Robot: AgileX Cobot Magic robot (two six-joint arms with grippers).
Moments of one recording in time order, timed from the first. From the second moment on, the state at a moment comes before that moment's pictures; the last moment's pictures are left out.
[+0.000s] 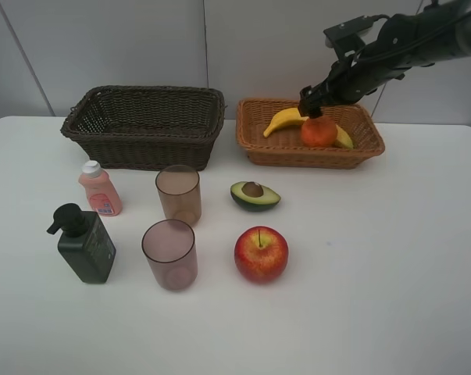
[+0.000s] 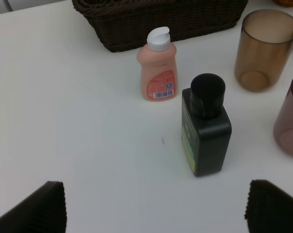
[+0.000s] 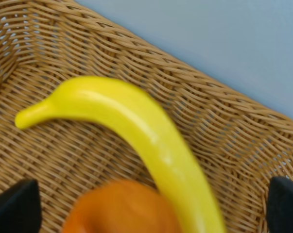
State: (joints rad) left arm -0.13 -0.01 -0.42 -0.12 1.08 0.12; right arm 0.22 2.04 -1.45 -0.03 0.29 -0.35
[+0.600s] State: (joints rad) left arm -0.13 -0.01 -0.42 -0.12 1.08 0.12; right arm 0.22 2.04 -1.45 -0.03 0.29 -0.35
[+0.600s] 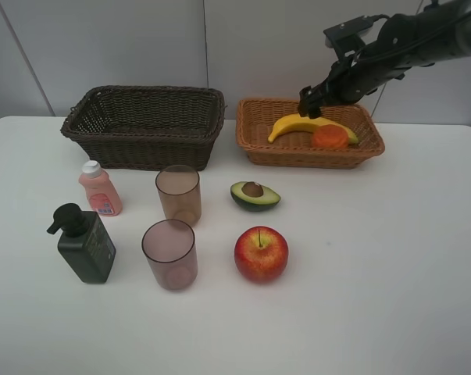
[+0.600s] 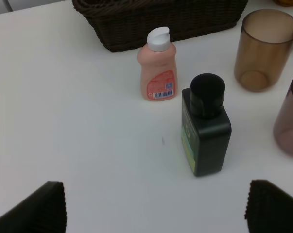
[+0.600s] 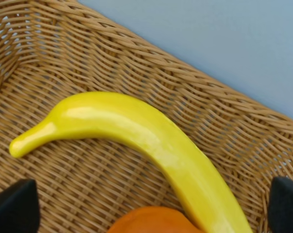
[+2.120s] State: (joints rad) left arm -0.13 -0.01 -0.42 -0.12 1.08 0.12; right arm 0.59 1.80 -1.22 -0.21 0.41 -0.35
